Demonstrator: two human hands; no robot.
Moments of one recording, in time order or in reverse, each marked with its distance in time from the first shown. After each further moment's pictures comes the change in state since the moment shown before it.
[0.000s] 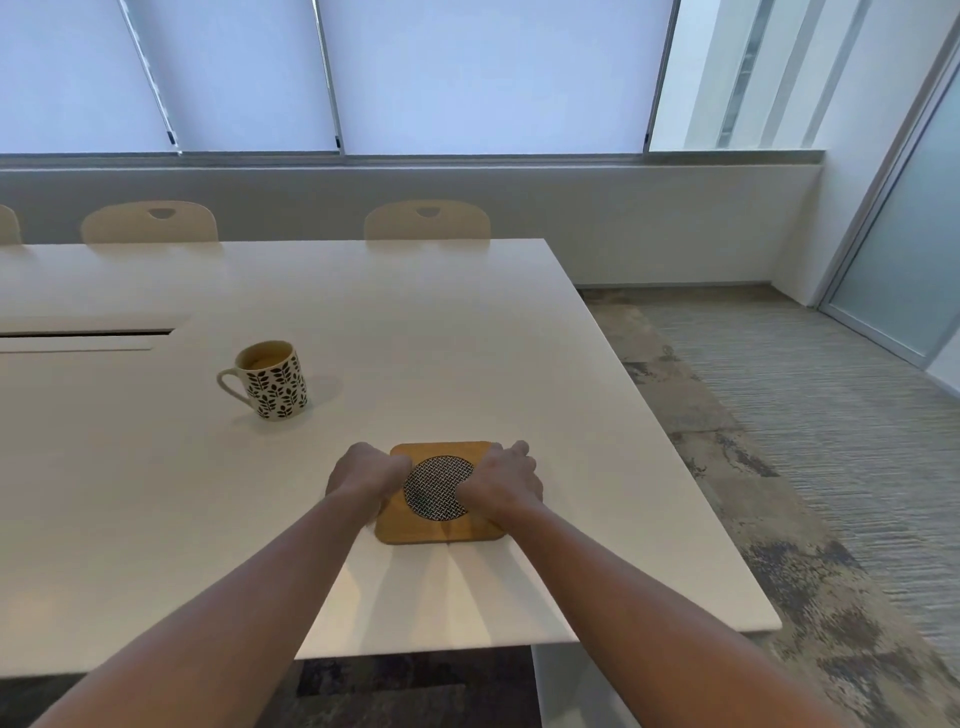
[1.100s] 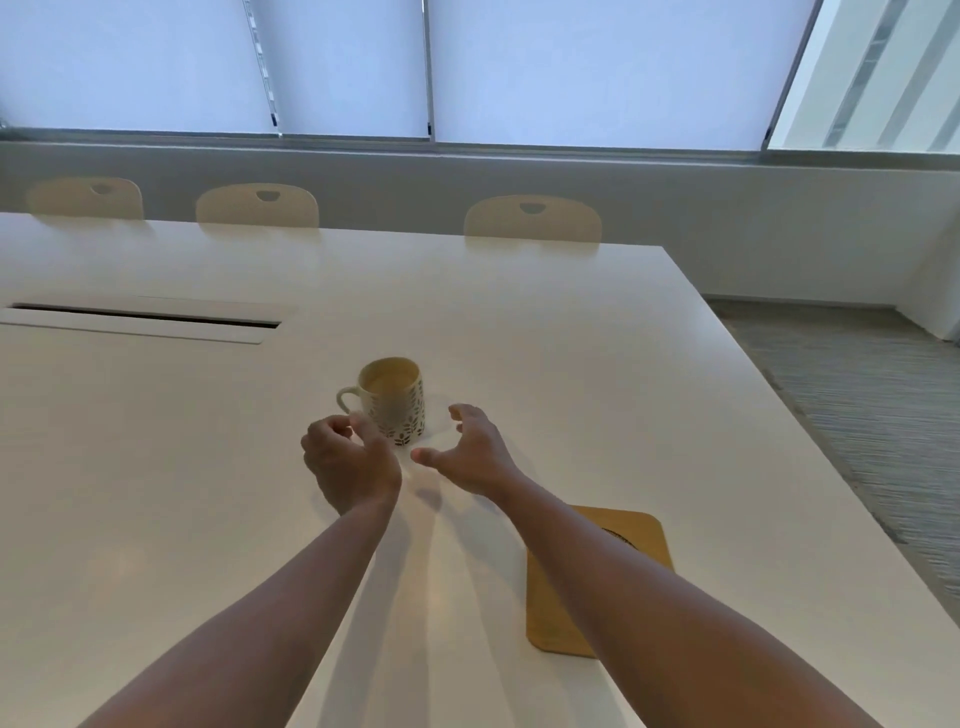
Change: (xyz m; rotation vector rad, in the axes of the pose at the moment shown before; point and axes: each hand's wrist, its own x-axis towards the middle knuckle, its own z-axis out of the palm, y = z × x) left_hand 0.133 -0.058 -0.087 -0.496 0.769 0.090; right_hand 0.108 -0.183 0.086 0.385 -0.100 -0.418
